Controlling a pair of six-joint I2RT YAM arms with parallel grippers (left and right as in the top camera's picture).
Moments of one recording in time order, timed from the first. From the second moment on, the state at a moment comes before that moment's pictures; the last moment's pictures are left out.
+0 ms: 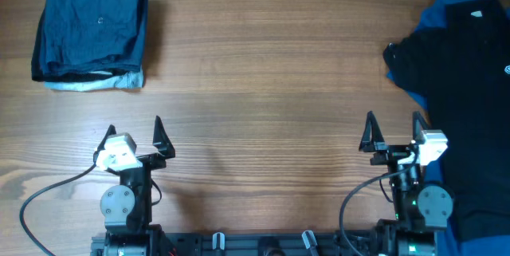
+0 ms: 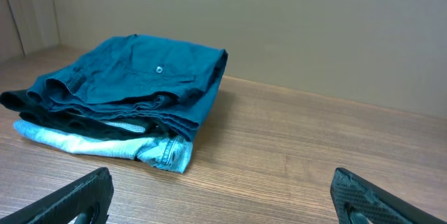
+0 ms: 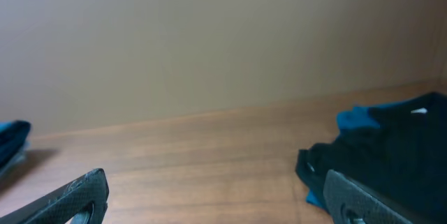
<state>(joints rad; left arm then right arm) 0.01 0.01 0.01 -0.06 -0.12 -0.17 -0.10 0.02 0.07 0.01 -0.15 0.19</state>
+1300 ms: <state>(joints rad) 0.01 0.02 0.01 -0.06 -0.12 -0.17 -0.15 2.09 1.54 -0.52 0.08 0.17</state>
